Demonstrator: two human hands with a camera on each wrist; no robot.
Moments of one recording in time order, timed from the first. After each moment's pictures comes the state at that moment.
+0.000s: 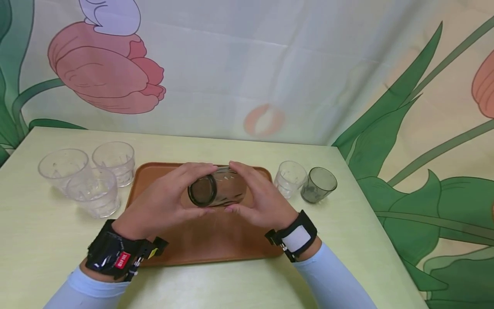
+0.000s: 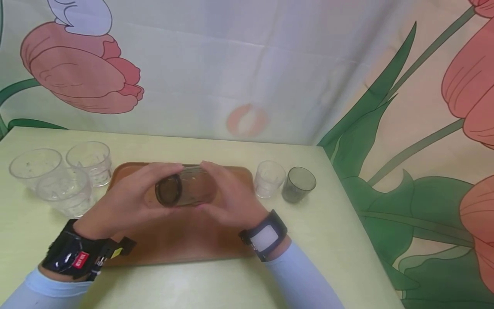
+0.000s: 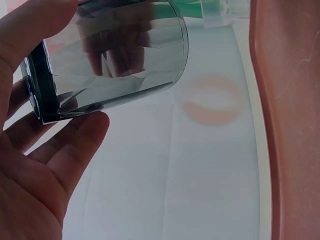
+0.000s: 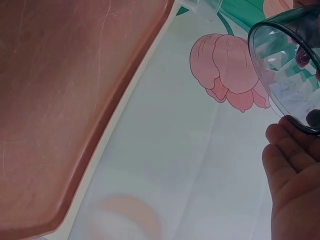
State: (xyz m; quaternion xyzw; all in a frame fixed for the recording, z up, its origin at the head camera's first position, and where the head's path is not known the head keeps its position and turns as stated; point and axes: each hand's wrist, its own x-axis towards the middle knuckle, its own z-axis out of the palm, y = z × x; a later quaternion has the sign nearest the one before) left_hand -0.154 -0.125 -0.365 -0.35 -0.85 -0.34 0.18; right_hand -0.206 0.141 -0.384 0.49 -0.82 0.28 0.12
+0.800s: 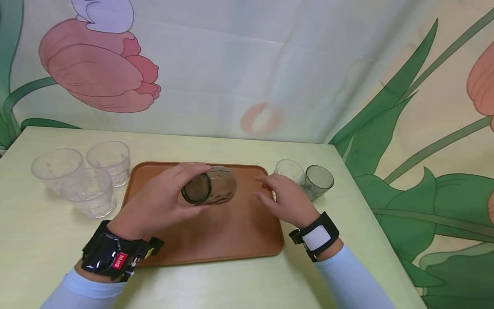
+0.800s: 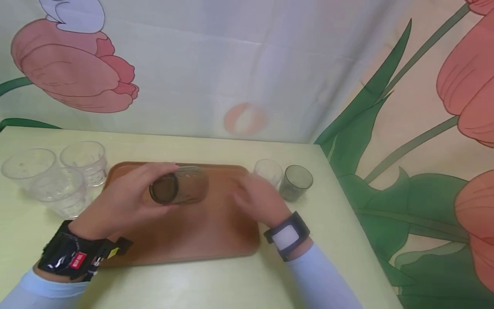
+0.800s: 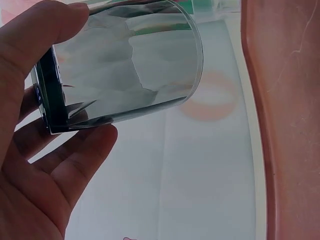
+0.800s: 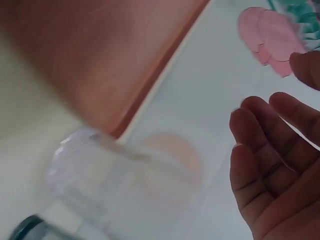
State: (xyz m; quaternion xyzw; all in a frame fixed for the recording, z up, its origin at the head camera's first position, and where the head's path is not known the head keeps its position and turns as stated) left_hand -0.158 -0.123 -0.371 -0.33 -0.87 -0.32 0.18; right_hand -0.211 0.198 -0.395 0.33 -0.93 0.16 0.08
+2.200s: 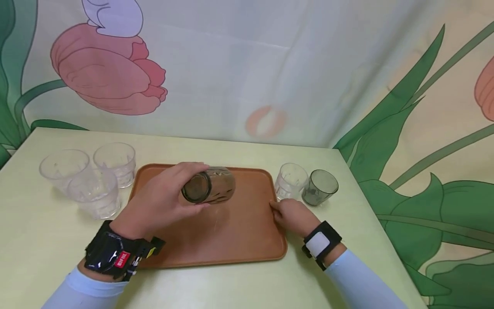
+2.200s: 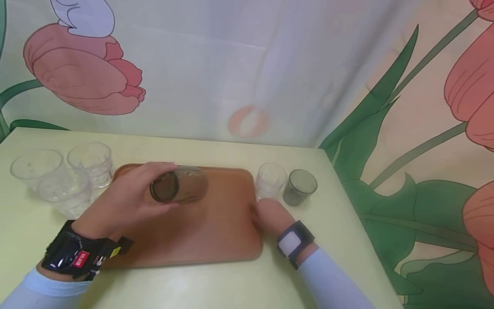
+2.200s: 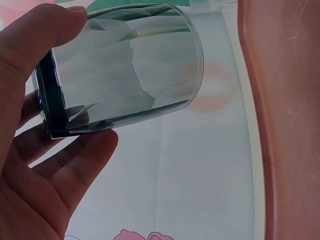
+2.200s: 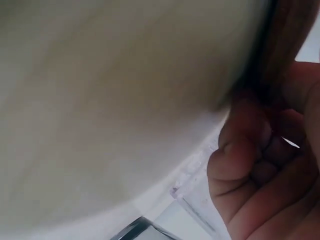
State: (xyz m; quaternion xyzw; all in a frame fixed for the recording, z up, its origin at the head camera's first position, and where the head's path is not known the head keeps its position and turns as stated) left_hand -0.161 -0.131 -0.372 -0.31 -0.88 -0.31 0.18; right_hand -0.233 0.229 -0.470 0.29 -0.95 0.05 -0.03
